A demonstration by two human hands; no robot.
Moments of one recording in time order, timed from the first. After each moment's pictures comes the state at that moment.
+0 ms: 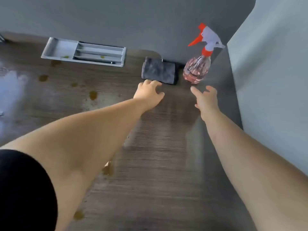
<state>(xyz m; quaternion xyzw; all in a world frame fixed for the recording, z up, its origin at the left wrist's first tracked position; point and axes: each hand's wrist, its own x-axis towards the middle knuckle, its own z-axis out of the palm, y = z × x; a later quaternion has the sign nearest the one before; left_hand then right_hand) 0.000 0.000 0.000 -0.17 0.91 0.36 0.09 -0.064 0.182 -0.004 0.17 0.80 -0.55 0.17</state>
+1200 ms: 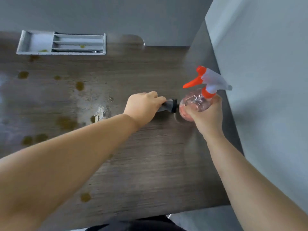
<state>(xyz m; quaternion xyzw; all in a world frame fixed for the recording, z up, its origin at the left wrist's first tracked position) 0.097 0.043 0.011 0.12 0.98 0.15 -0.04 0.074 0.245 0.015 0.09 0.87 -0.49 0.01</state>
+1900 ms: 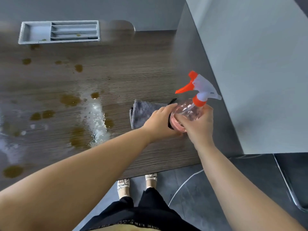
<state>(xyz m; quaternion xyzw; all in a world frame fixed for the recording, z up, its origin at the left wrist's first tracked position) 0.223 0.122 0.020 0.03 0.87 0.45 0.21 0.213 0.269 0.007 0.16 0.86 -0.49 0.00</state>
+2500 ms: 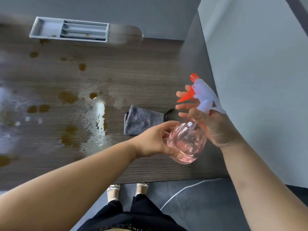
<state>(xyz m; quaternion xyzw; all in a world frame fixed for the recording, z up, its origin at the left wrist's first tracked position) 0.233 0.133 0.031 0.01 0.69 0.67 0.27 0.163 0.302 0.094 -0.14 0.70 -0.65 0.26</state>
